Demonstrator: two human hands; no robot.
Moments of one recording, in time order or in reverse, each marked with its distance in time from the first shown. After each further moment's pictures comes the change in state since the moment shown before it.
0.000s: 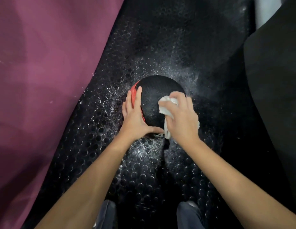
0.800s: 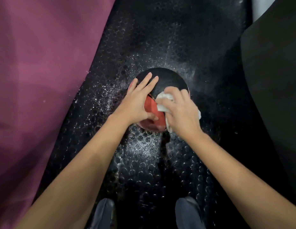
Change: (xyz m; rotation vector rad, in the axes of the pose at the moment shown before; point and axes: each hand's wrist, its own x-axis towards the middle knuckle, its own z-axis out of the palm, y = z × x) left_hand 0.031 0.026 -0.021 0.322 -0.185 0.311; right_hand 0.008 0.021 -0.005 -0.083 -0.017 -0.164
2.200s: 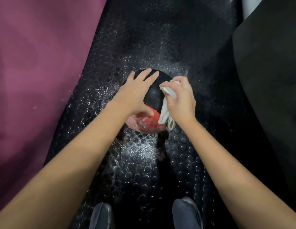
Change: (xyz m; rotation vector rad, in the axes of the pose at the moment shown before) left_hand 0.037 0.010 -0.012 0.360 -0.076 0.047; right_hand 0.019 0.017 0.002 0.403 0.046 0.507
